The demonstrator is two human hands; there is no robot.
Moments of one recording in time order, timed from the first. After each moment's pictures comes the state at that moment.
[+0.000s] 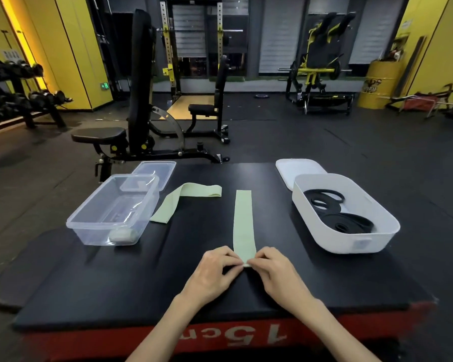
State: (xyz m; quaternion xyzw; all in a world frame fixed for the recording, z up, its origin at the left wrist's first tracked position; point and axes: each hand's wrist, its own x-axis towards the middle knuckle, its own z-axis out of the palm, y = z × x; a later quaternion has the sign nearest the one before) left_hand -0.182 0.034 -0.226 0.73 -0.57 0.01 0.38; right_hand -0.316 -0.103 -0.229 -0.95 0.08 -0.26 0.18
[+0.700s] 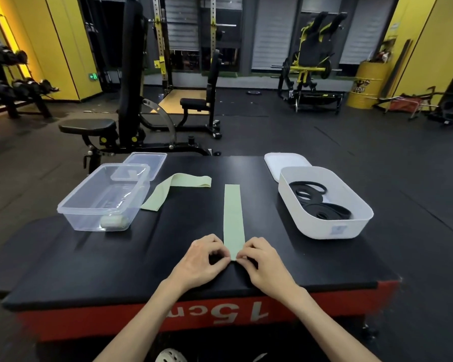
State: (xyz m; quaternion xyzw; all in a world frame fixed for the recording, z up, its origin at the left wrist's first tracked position) left_hand -0.192 0.048 -0.224 0.74 -0.56 -0.04 0.38; right_hand -0.336 -0.088 -0.227 -0.93 0.09 -0.26 0.23
